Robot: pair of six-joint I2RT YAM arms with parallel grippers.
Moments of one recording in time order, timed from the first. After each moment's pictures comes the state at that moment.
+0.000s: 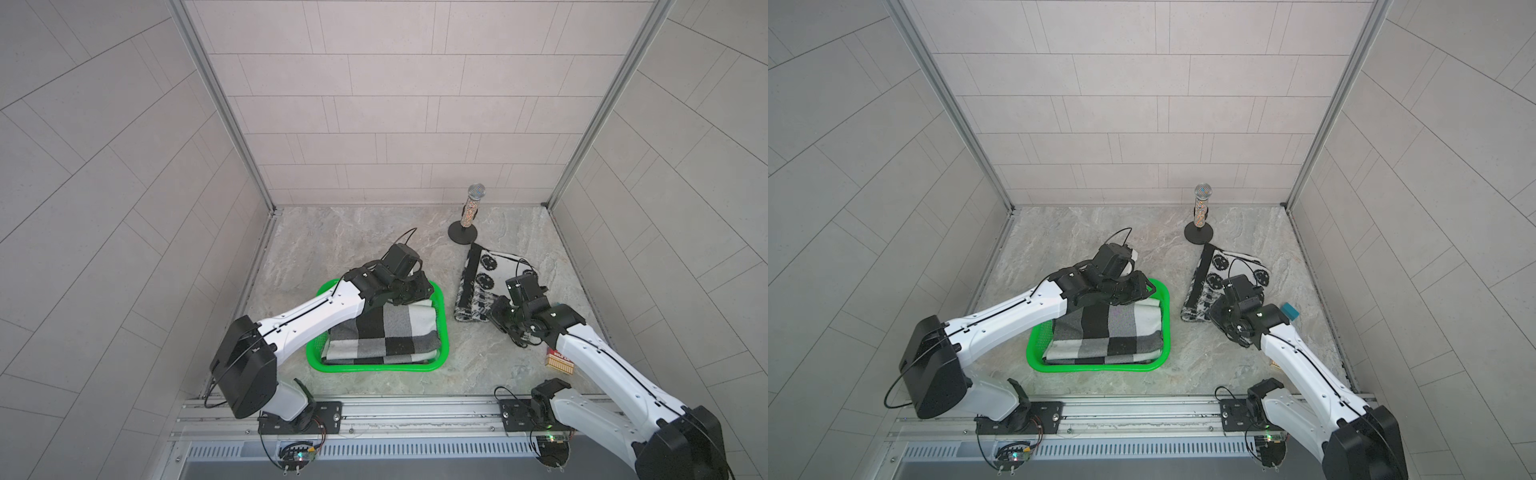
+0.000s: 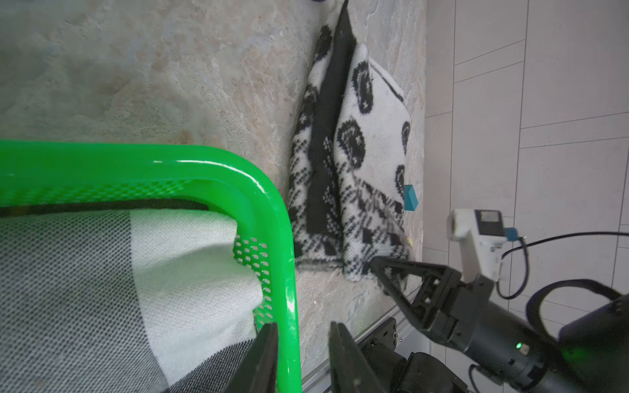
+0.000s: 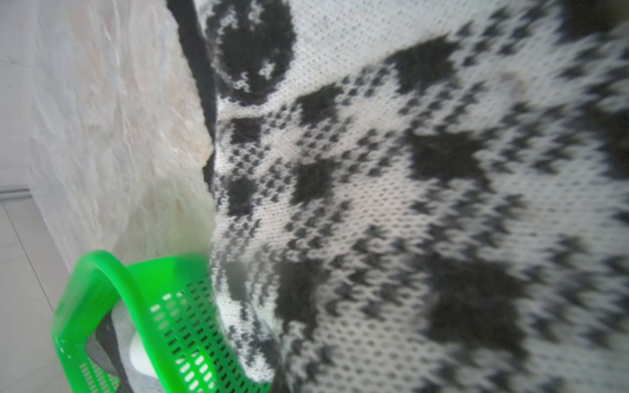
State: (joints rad) left arm -0.80 1.50 1.19 -0.47 0.22 -0.94; right arm 0.32 0.93 0.62 -0.72 -0.11 1.07
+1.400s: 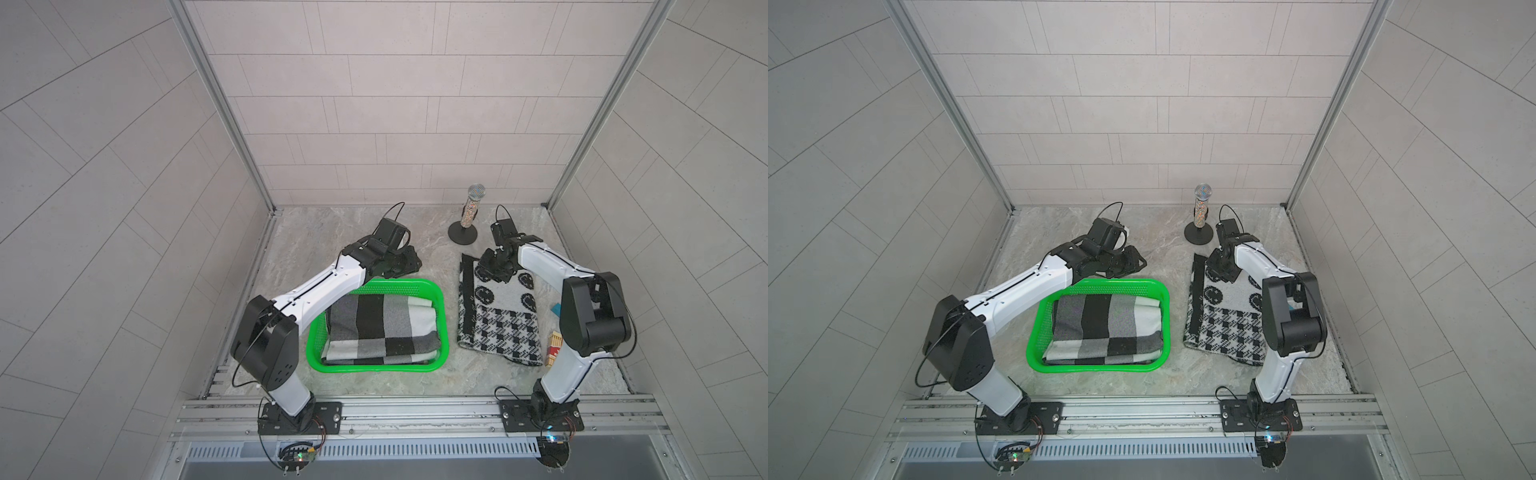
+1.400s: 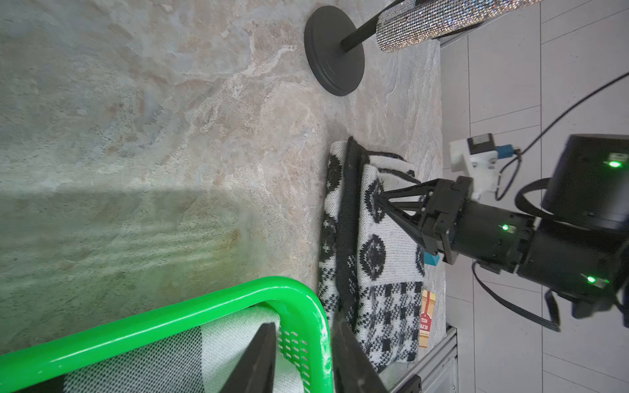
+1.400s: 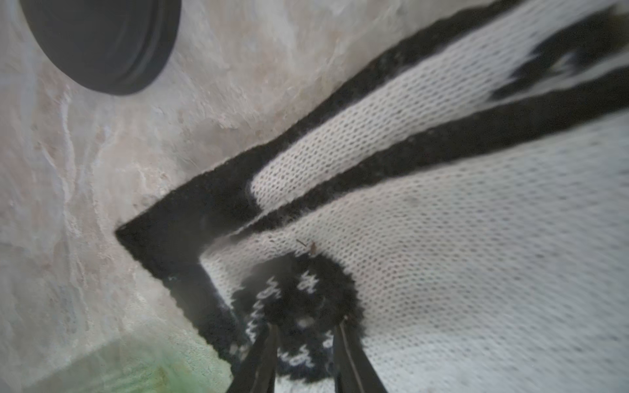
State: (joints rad) left arm -0.61 1.64 1.34 -0.51 0.25 -0.78; right arm 0.11 1.81 1.27 -0.70 -0.09 0.75
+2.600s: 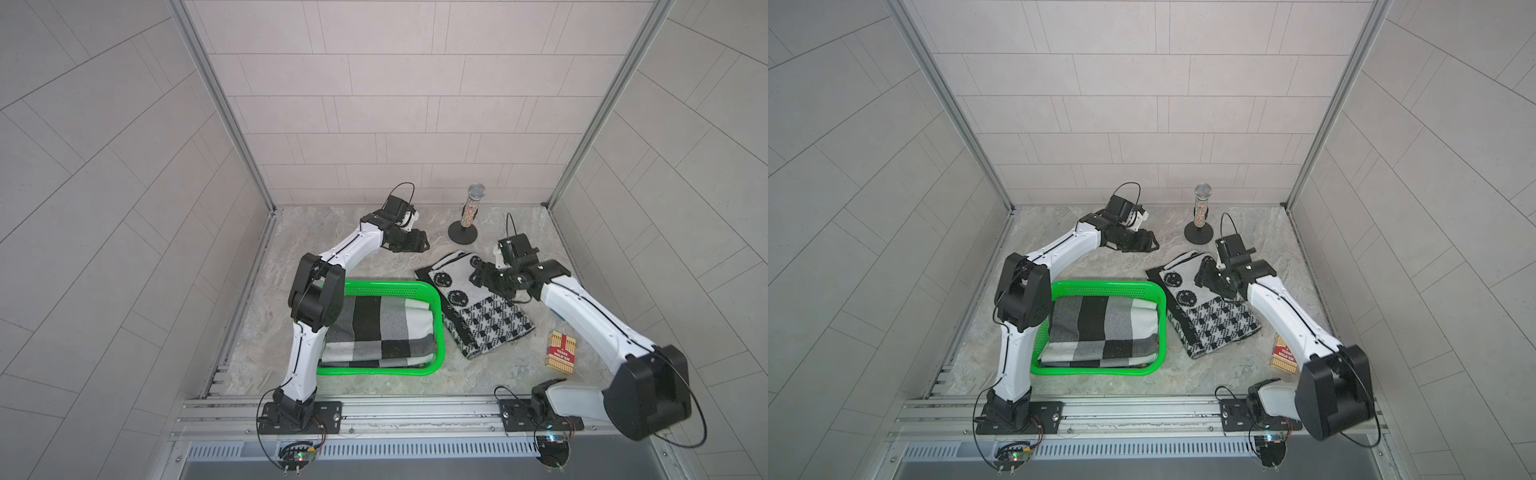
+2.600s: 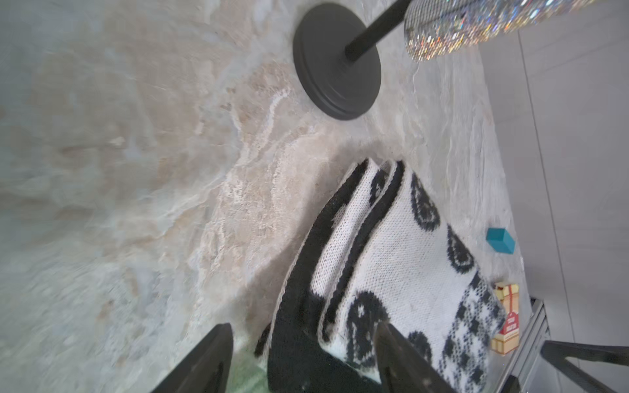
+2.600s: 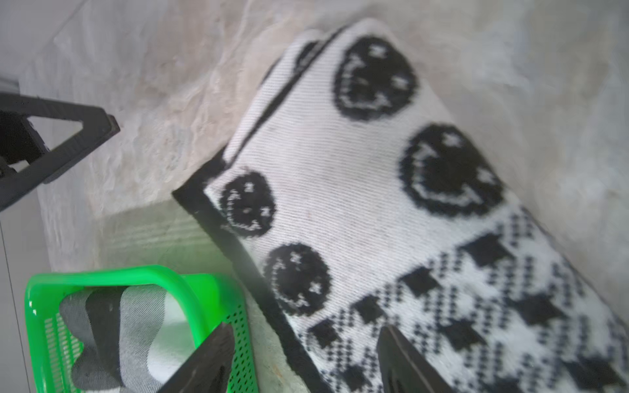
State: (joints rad) left arm -0.49 2.21 1.89 -0.65 0.45 -0.29; right arm 0.22 1.22 0.95 -0.73 -0.15 0.67
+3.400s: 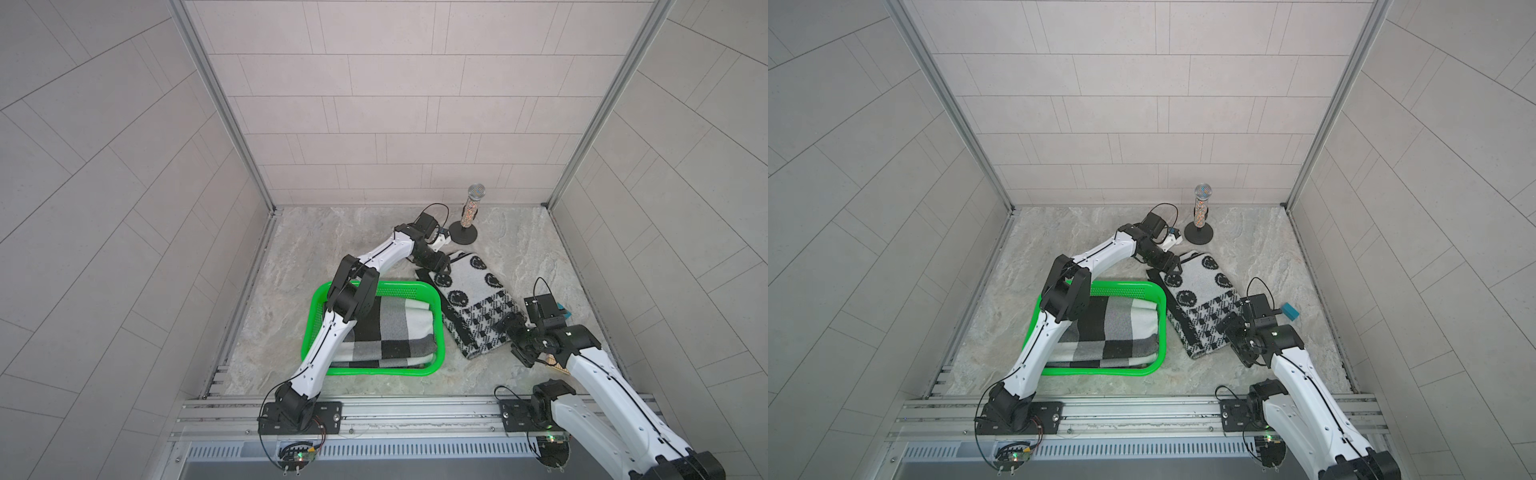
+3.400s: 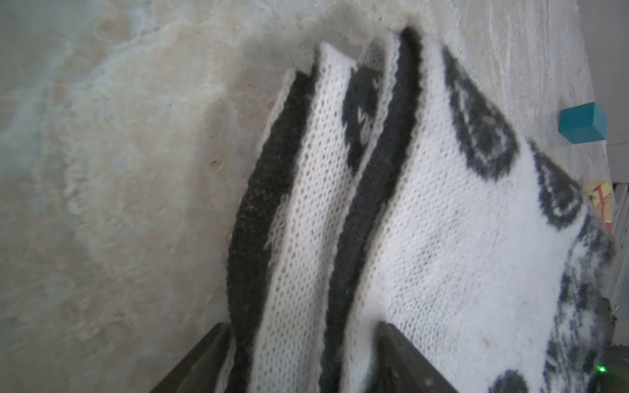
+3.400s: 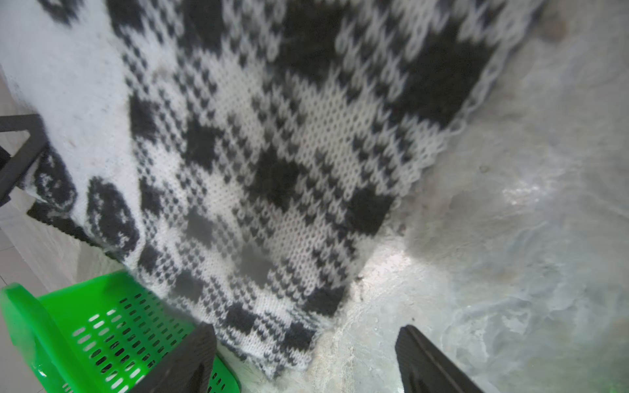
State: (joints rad) left arm -0.61 2.54 2.21 -0.81 0.50 -0.05; right arm 0.14 0.78 0.46 -0.82 -0.20 1.07
